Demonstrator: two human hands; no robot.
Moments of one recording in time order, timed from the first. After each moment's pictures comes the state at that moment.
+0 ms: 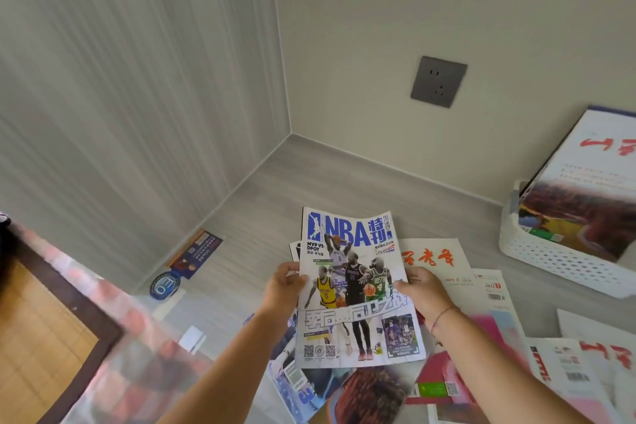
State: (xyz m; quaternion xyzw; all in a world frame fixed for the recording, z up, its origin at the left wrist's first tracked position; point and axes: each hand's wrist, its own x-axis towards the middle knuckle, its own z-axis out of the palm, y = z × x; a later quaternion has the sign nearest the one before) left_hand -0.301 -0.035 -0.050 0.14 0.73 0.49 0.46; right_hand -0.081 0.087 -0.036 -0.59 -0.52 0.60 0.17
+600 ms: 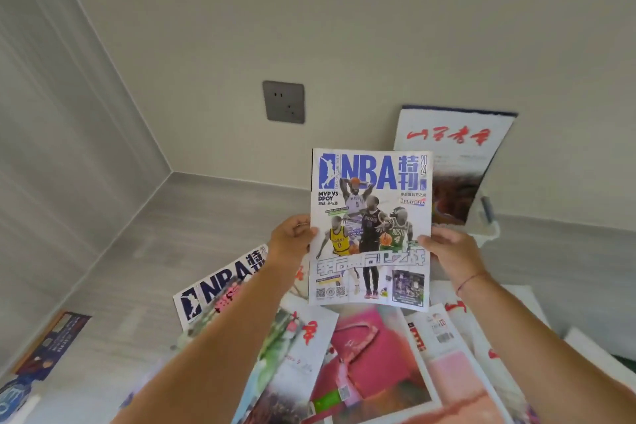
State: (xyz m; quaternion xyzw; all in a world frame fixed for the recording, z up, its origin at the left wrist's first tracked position) left_hand -0.140 0.137 0.034 0.30 0.63 0.52 0.50; right_hand 0.122 0.167 0.045 -0.63 -0.47 0.47 0.40
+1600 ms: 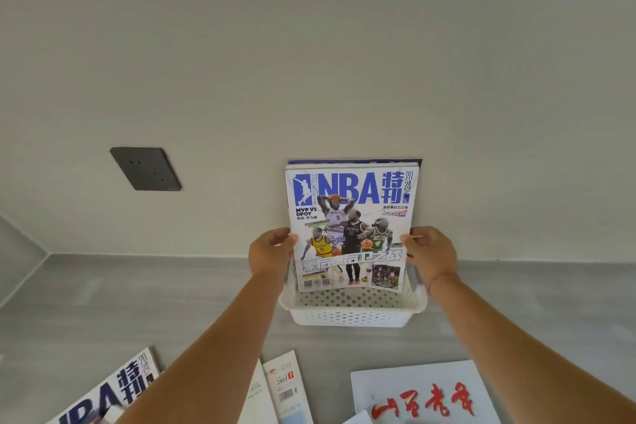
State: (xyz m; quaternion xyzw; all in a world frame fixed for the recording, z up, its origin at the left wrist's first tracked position) left_hand -0.006 0.332 0.015 0.28 0.71 0.51 0.41; right_hand 0.250 0.335 0.021 -0.69 -0.43 0.39 0.43
